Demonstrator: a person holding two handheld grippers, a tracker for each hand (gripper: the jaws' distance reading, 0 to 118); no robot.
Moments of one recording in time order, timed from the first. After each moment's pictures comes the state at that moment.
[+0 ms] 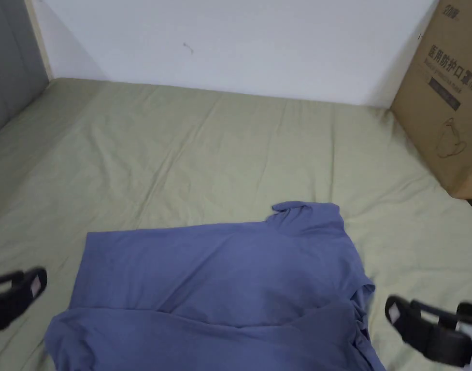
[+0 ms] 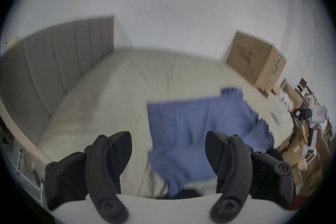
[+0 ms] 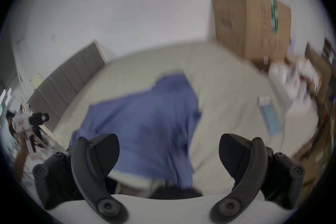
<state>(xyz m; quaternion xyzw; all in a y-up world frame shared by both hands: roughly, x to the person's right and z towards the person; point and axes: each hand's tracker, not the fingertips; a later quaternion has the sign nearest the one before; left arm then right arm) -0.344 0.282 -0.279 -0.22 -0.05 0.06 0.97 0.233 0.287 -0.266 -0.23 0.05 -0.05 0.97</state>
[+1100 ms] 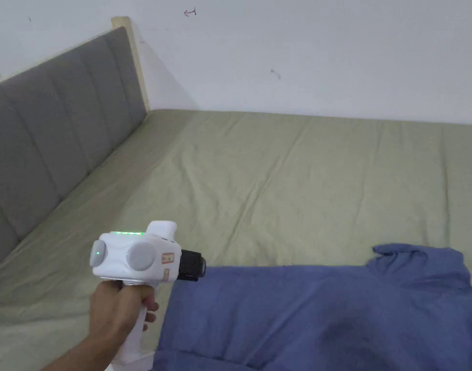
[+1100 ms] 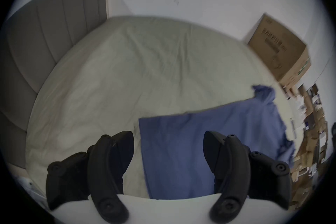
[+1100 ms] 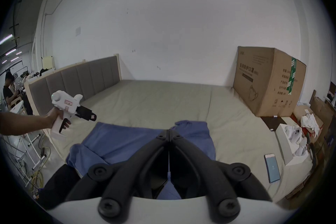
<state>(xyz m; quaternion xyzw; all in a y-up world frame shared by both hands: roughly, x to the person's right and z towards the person) -0.336 0.141 -0.547 -0.47 -0.02 0.05 0.88 0.155 0.288 -0.315 -0.21 0.11 0.01 0.97</state>
